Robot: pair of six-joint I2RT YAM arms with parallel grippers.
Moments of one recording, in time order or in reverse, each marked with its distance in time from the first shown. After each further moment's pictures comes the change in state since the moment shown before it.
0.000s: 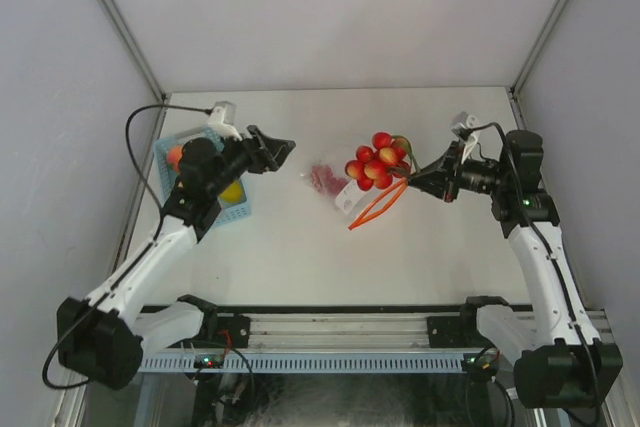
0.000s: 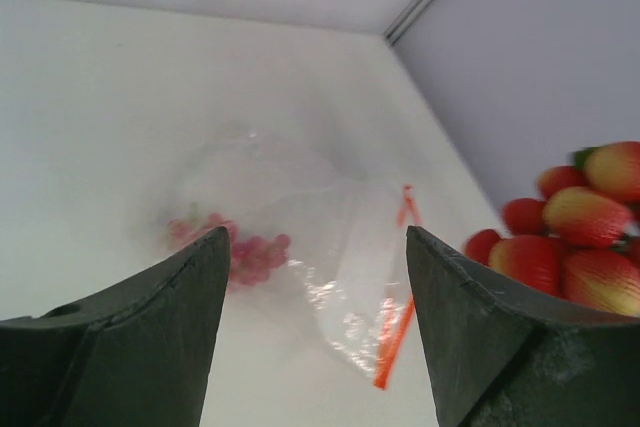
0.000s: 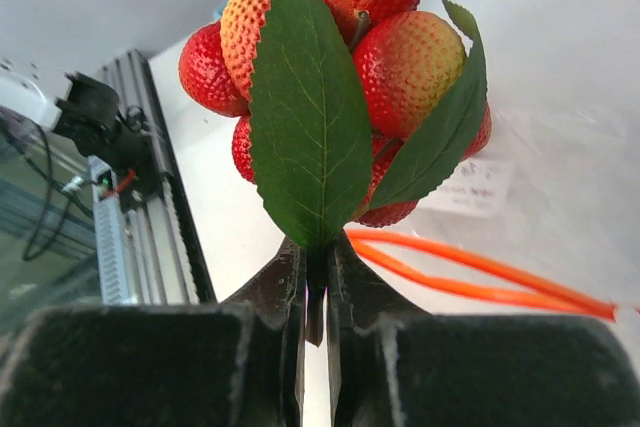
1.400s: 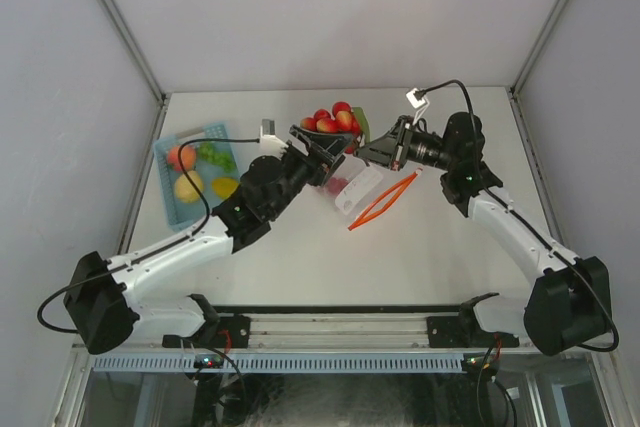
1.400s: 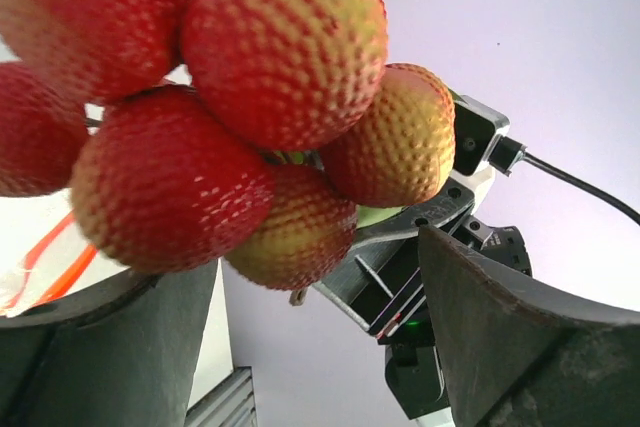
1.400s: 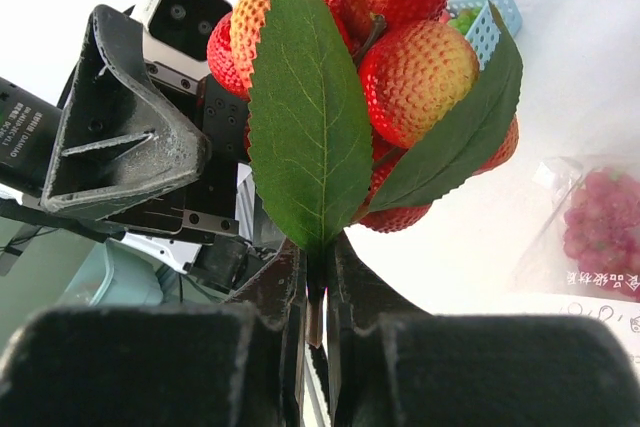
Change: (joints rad) left arm -0.503 0.102 0.039 0.176 -0.513 -0.824; right arm 0.360 0.312 0.029 0.690 0.301 0.817
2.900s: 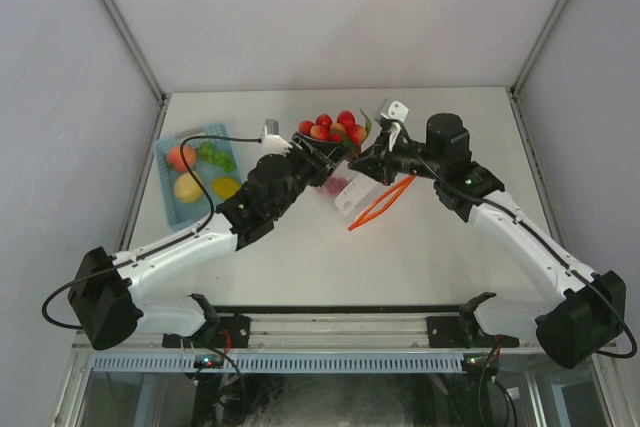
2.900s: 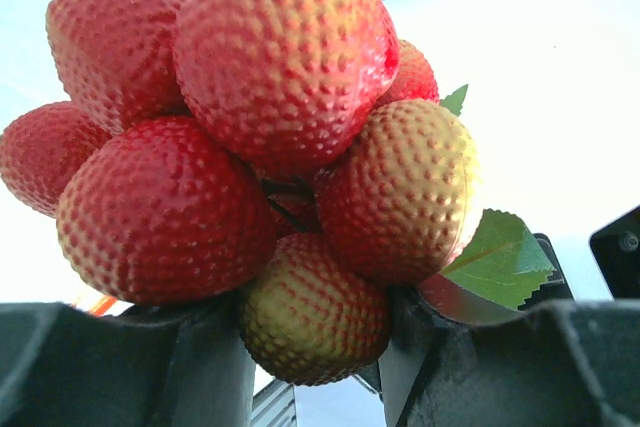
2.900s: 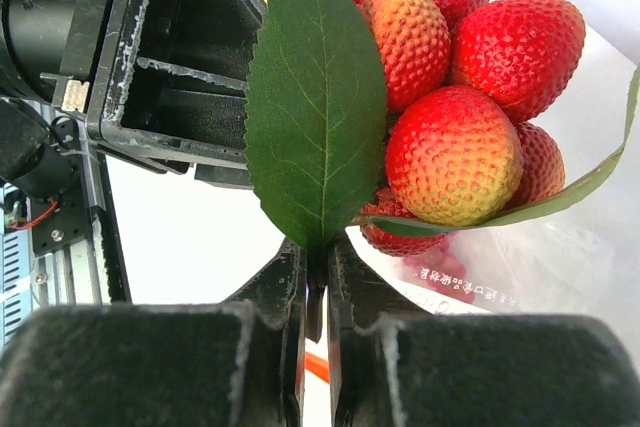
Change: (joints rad) left arm 0.001 0.045 0.033 -0.056 -0.039 0.046; right arm 0.166 -0.064 0.119 -0.427 0.187 -0.779
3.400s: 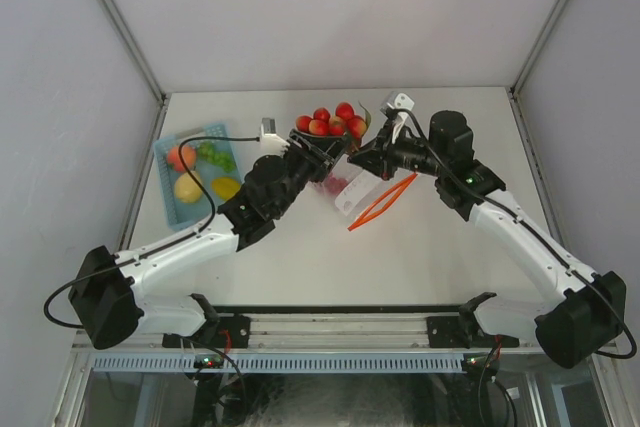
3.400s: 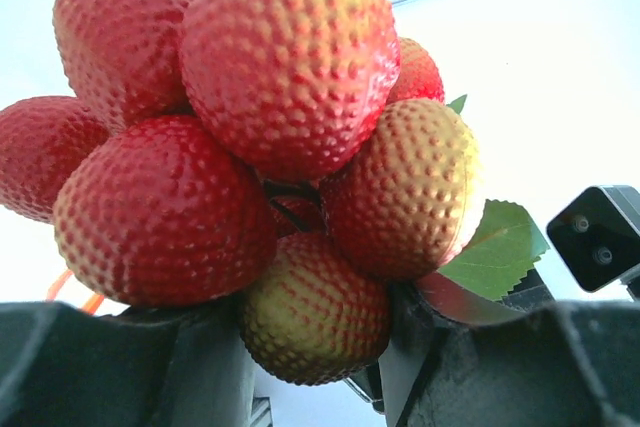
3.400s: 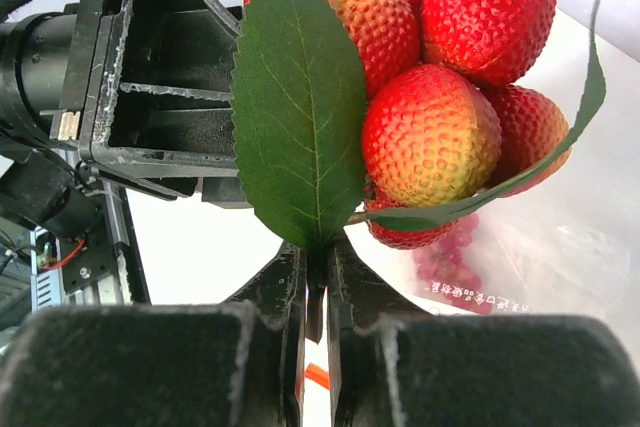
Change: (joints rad) left arm 0.003 0.006 -0.019 0.109 -0.013 -0.016; right arm -0.010 0.000 0.011 0.047 0.026 0.114
